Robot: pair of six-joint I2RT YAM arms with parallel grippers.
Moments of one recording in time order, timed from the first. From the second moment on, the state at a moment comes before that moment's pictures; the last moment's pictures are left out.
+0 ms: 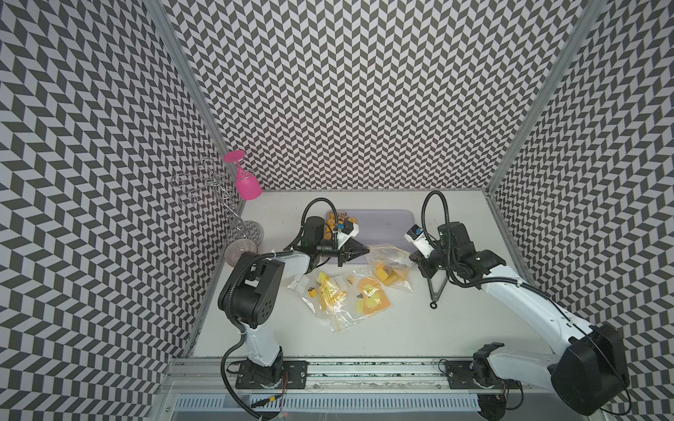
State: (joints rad) left arm -0.35 1.79 0.89 0.50 1.17 0.25; right arm 0.42 1.23 0.92 -0.50 -0.28 -0.30
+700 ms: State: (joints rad) left arm -0.35 1.80 0.92 0.45 1.18 0.25; right arm 0.42 1.27 0.93 -0.52 -0.28 -0.33
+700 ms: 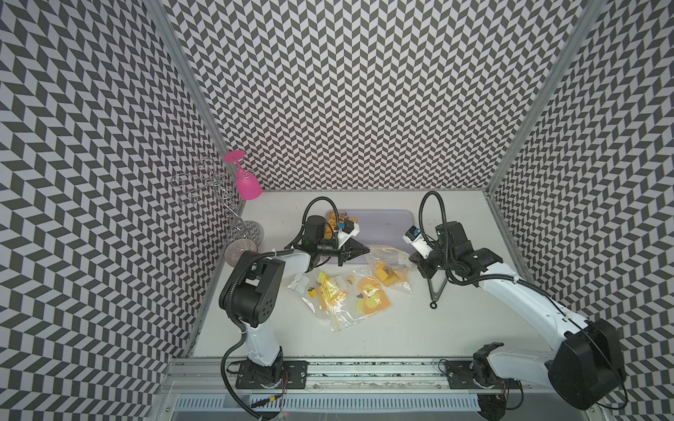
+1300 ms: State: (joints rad) left arm -0.35 1.80 0.95 0.37 1.20 0.27; right arm 0.42 1.27 0.93 -0.51 -0.29 -0.35
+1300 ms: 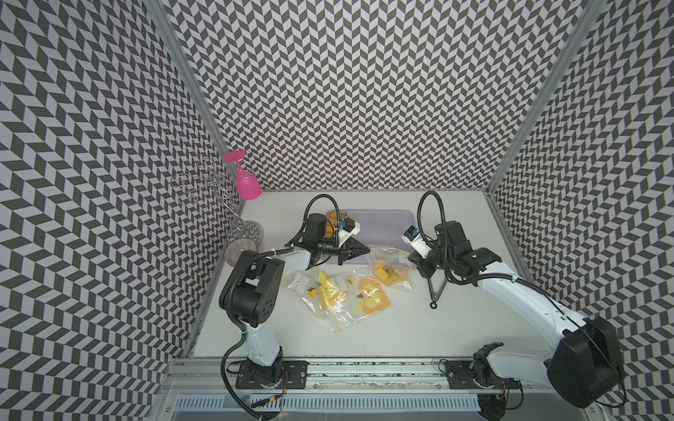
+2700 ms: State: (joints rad) left arm -0.35 1.80 1.02 0.23 1.23 0.38; right arm 0.51 1.36 1.04 -0.57 -0.15 -0.41
